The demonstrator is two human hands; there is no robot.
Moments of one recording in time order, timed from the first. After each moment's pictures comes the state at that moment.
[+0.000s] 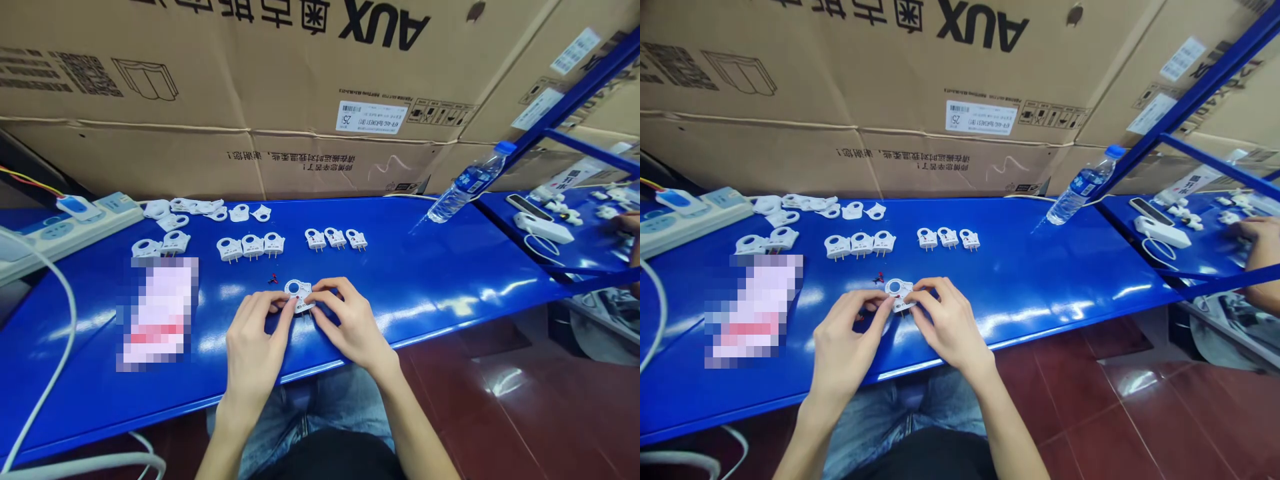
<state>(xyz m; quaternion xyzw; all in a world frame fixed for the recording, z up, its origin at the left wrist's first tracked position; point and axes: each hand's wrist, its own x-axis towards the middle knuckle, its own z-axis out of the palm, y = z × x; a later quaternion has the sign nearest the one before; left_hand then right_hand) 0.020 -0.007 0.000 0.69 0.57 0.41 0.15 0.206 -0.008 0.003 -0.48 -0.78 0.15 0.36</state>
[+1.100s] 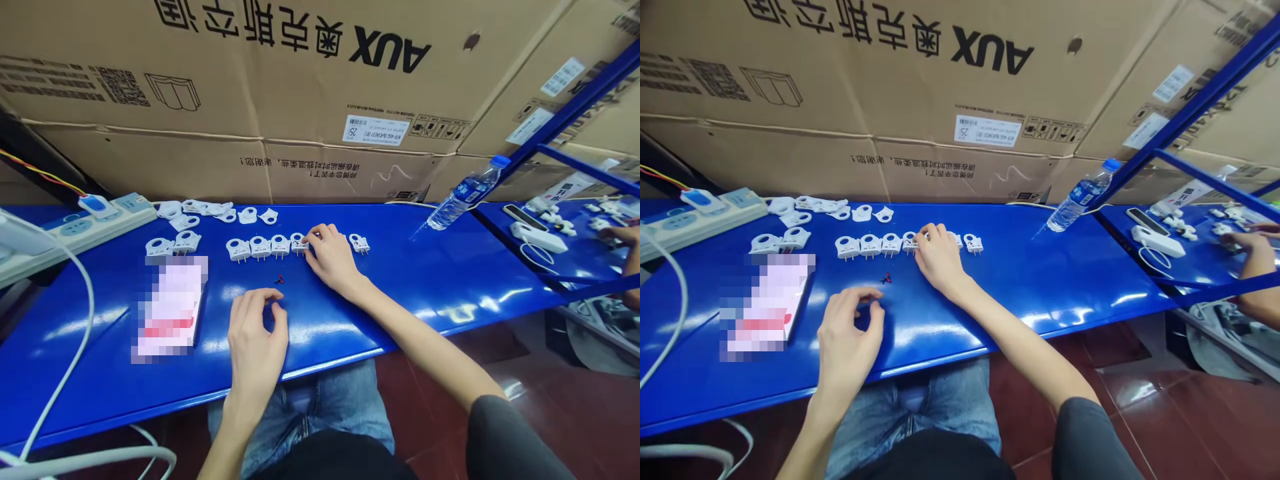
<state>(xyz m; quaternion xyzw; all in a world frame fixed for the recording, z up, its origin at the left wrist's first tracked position) 0.014 -0.008 -0.001 0.66 0.61 0.43 0.08 0.186 0.109 0.008 -0.54 -0.82 -0.03 0.18</state>
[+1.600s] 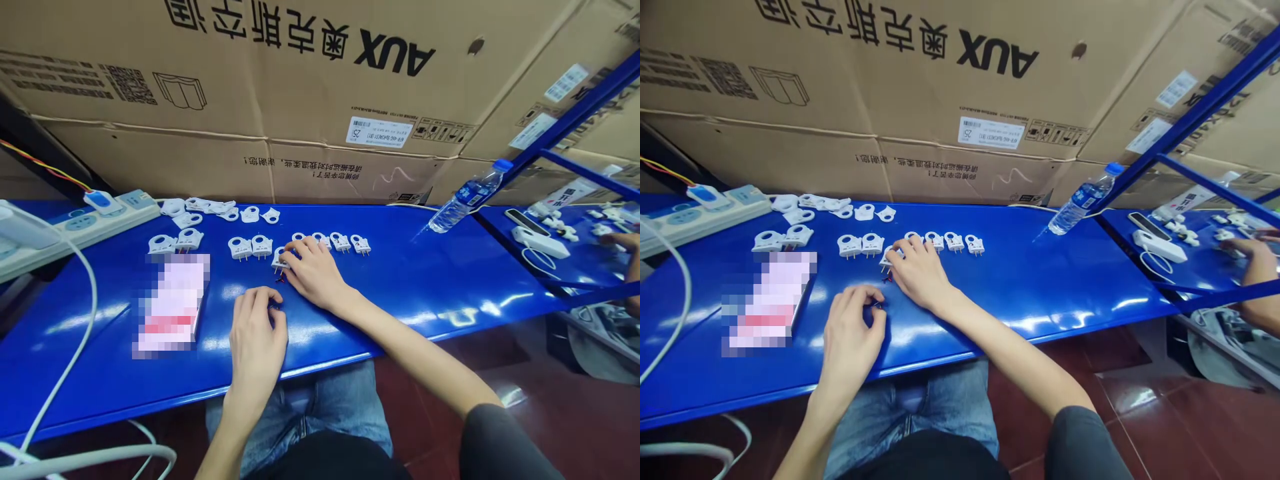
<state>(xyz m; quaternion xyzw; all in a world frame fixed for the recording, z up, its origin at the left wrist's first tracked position) 0.012 -0.008 -0.007 0.67 0.64 0.36 0.09 0.159 0.087 0.009 -0.44 -0.89 -0.05 0.14</state>
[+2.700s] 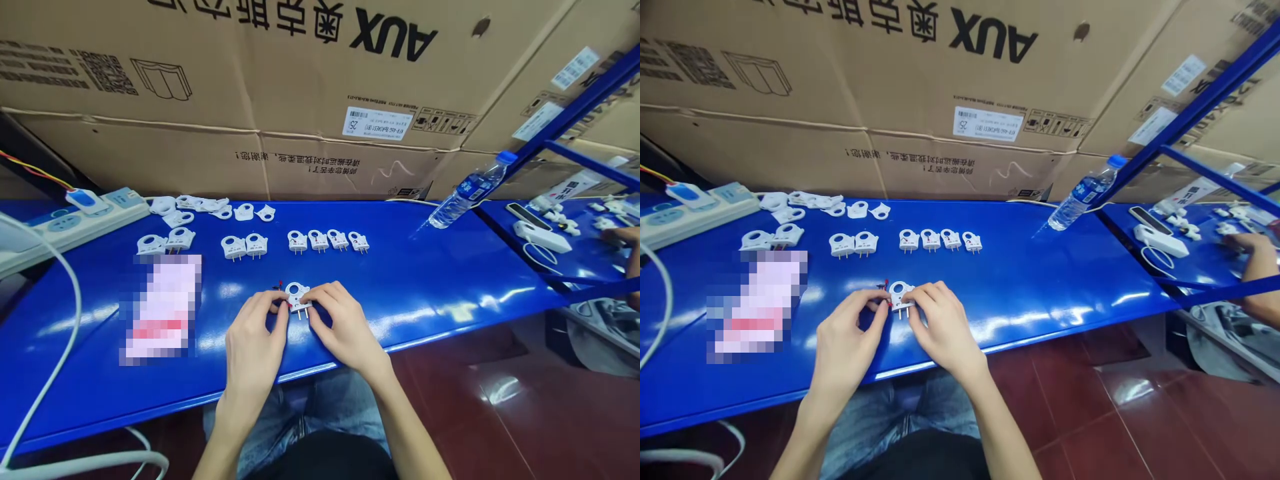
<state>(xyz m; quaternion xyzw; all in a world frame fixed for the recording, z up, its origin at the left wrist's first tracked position) 0.016 -0.009 -0.003 0.67 0.61 0.39 0.17 0.192 -0.005 0.002 -0.49 -0.77 0.21 0.35</state>
